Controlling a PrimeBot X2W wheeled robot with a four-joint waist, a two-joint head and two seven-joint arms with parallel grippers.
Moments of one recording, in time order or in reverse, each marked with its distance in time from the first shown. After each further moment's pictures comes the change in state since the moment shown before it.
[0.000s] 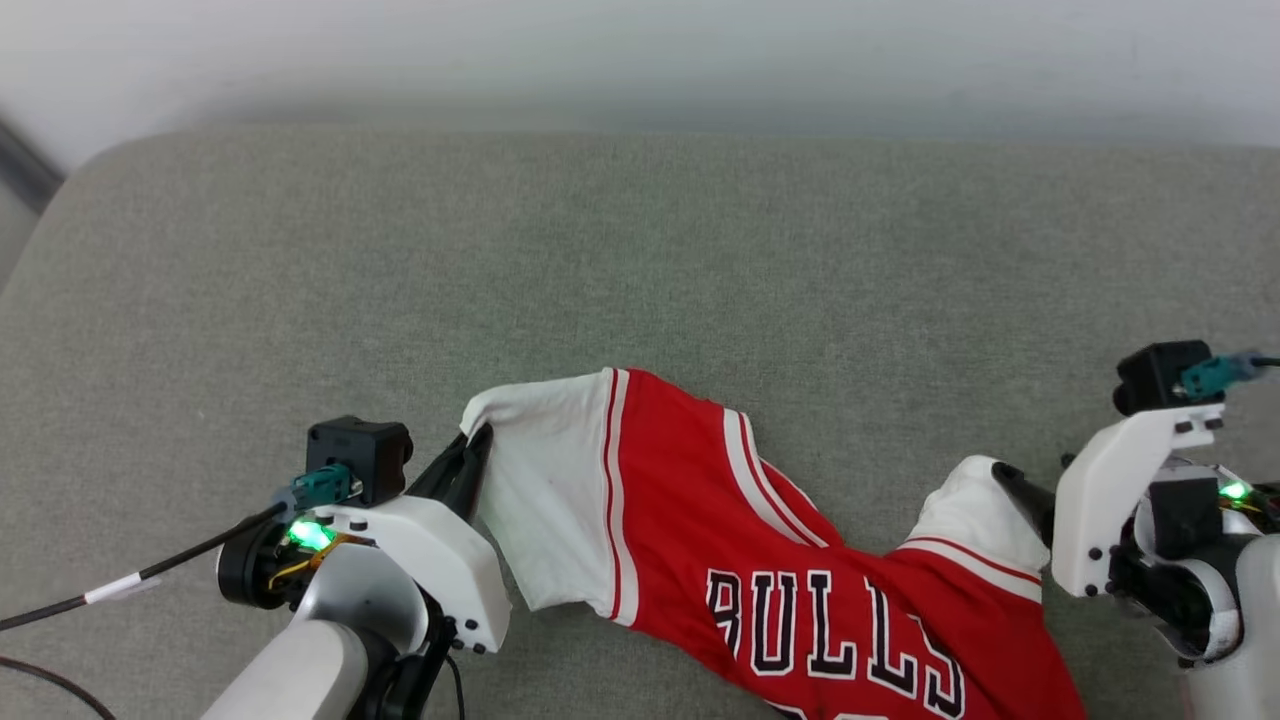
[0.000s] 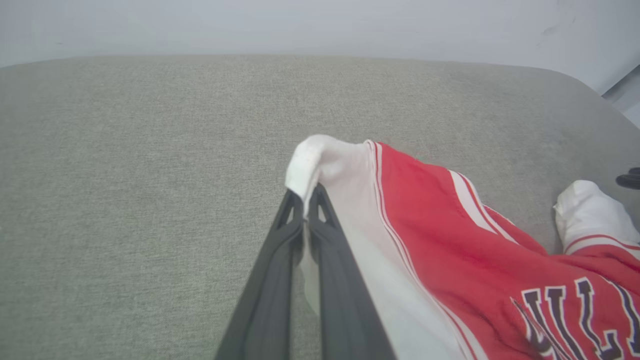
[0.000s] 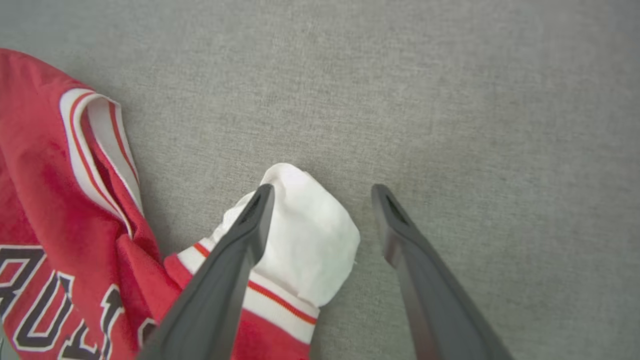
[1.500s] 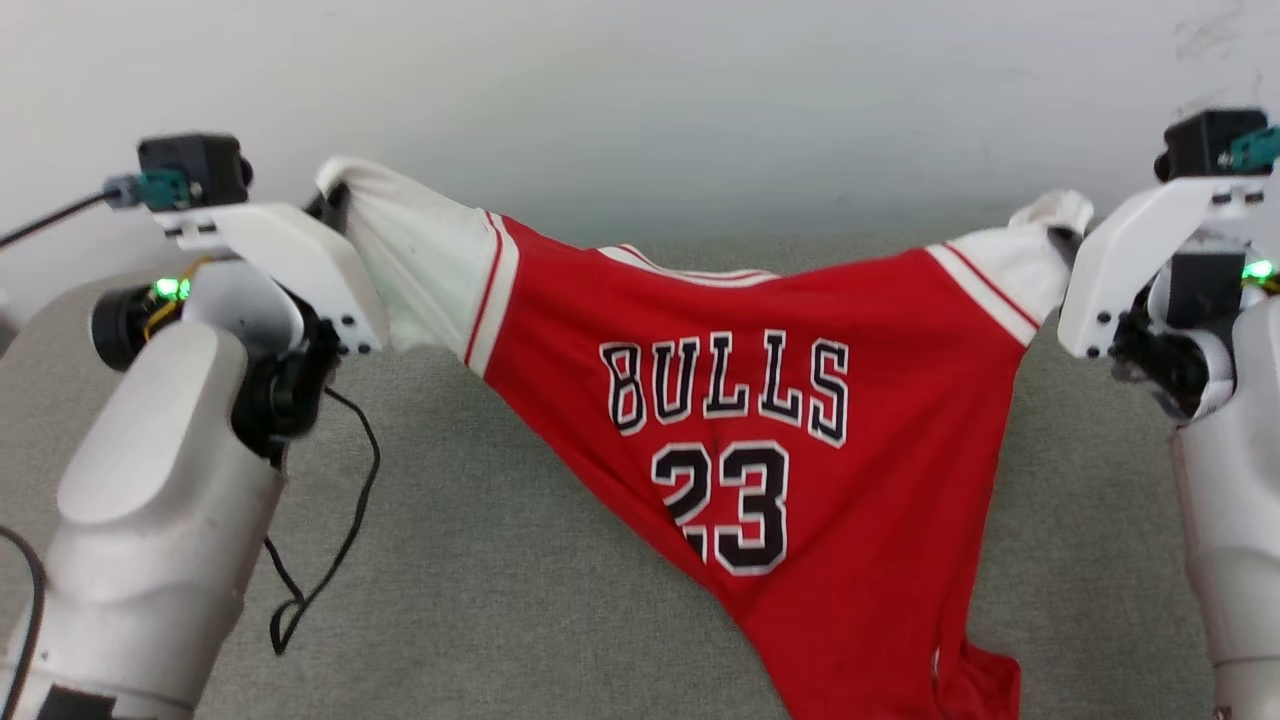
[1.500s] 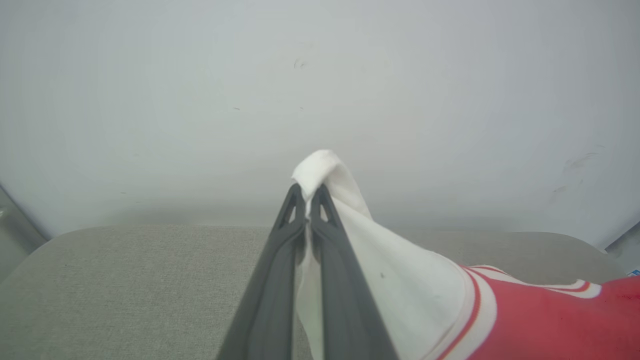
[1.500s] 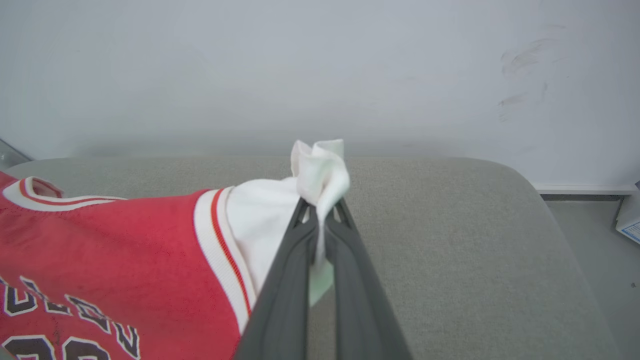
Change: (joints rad) left arm -0.519 -0.065 0.117 0.600 -0.116 -0.146 -0.019; right arm -0.499 0.001 0.011 0.500 -0.086 0.000 -0.237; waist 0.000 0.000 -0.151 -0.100
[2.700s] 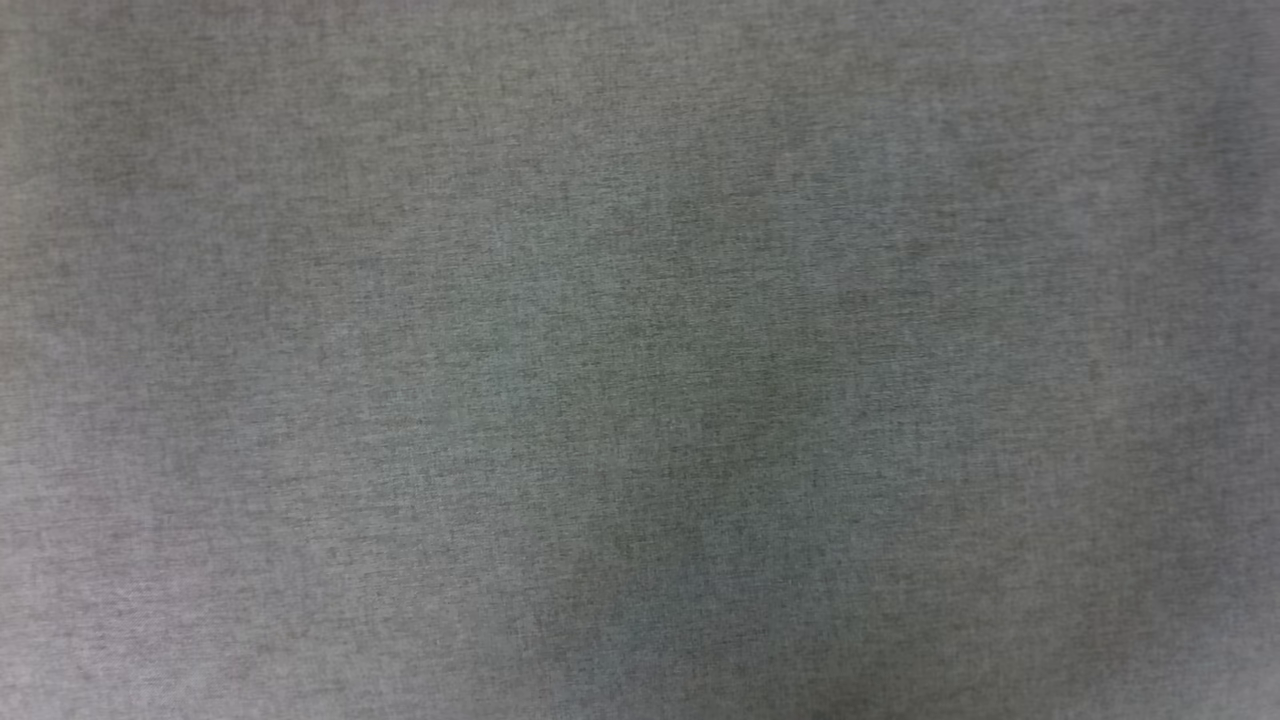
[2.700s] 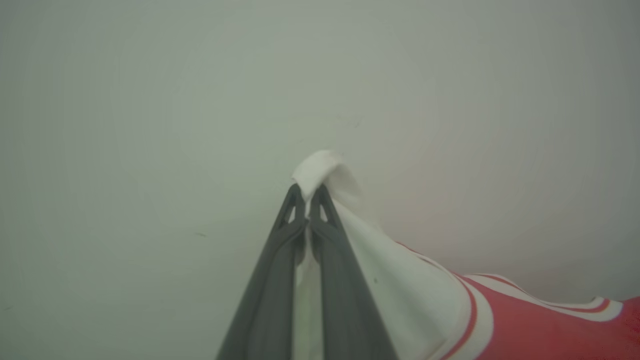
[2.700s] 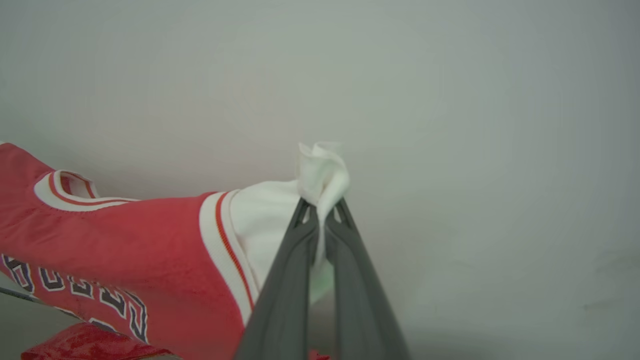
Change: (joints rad) left arm -0.912 0.044 0.085 0.318 0.105 -0.170 -0.408; right arm -0.870 -0.025 0.084 0.154 -0.013 0.000 -0.442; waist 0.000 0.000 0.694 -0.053
